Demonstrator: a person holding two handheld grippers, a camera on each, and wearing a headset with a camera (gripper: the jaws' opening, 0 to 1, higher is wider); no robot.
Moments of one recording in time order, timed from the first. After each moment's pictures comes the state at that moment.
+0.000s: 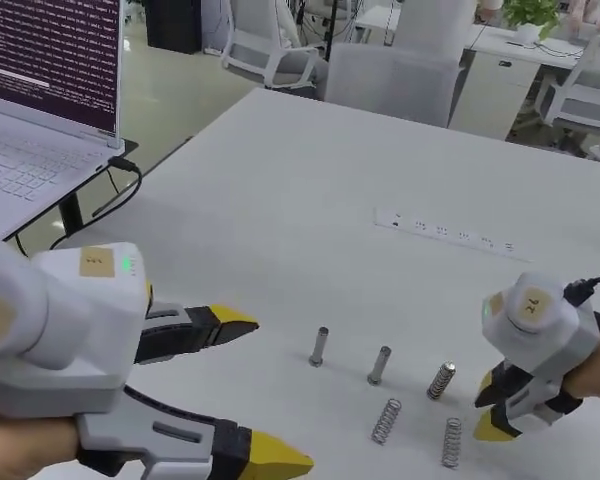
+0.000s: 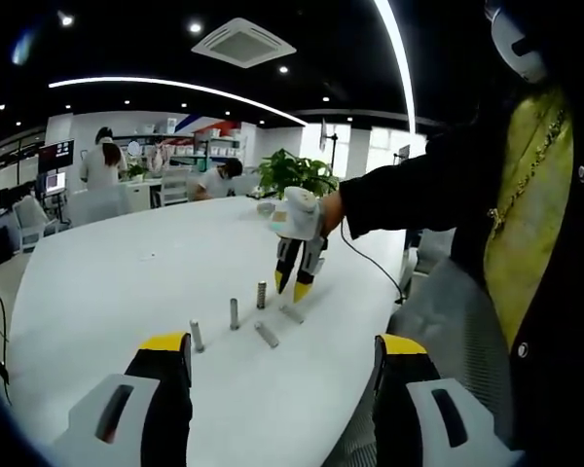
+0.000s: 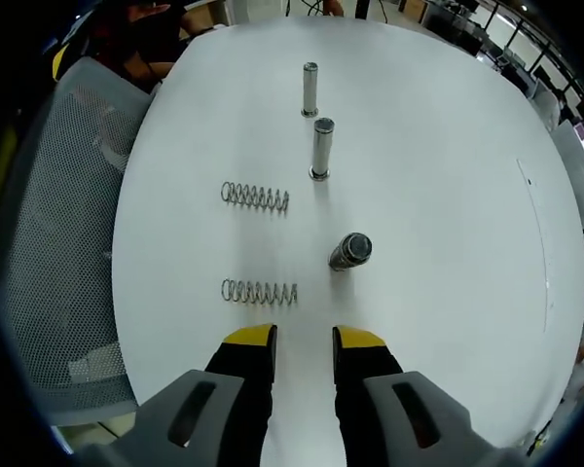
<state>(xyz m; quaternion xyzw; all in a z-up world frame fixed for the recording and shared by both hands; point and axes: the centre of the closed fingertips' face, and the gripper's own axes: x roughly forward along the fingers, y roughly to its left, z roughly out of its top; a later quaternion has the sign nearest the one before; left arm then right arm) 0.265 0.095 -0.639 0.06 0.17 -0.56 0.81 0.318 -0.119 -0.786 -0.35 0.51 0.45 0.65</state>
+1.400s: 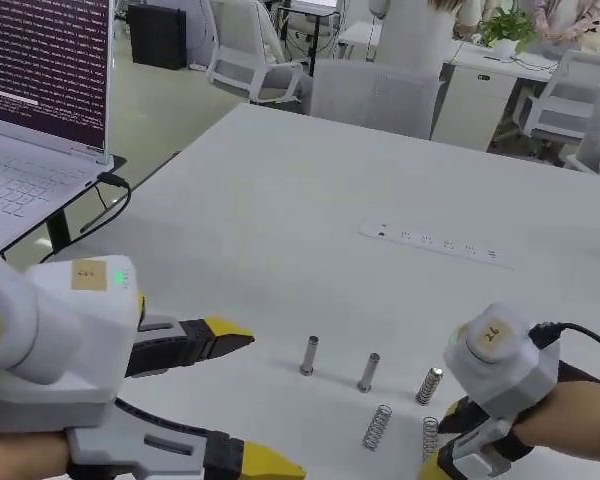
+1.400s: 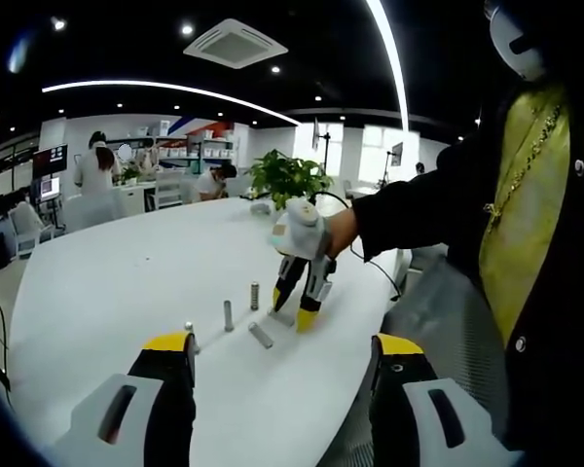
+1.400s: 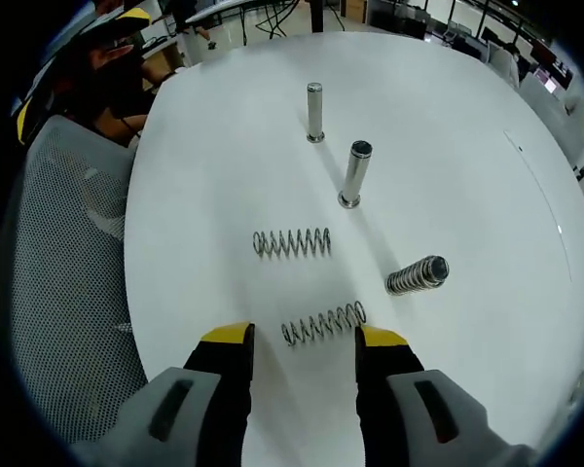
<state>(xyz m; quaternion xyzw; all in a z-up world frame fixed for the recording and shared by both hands) 0.256 0.094 -0.636 0.06 0.16 -0.57 0.81 0.299 -0.072 -0.799 -0.24 0.52 0.40 0.72</state>
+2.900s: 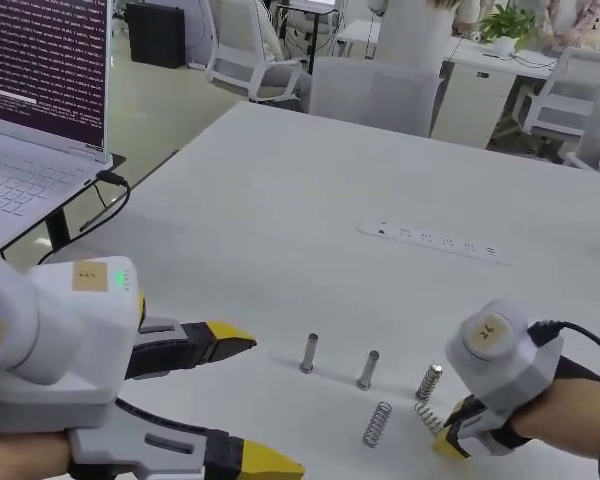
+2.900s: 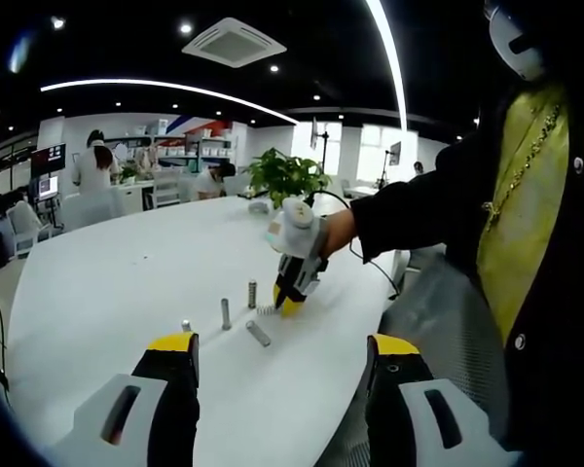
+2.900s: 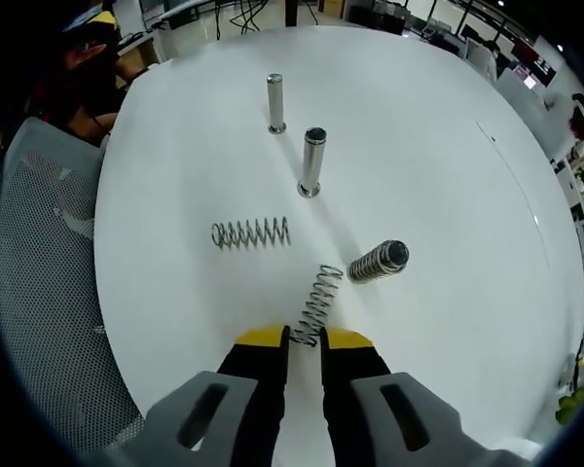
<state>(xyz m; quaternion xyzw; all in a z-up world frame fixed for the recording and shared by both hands) 0.256 0.095 -0.639 0.06 0.16 -0.57 0.80 0.315 -0.092 -0.801 -0.27 0.51 0.35 0.74</state>
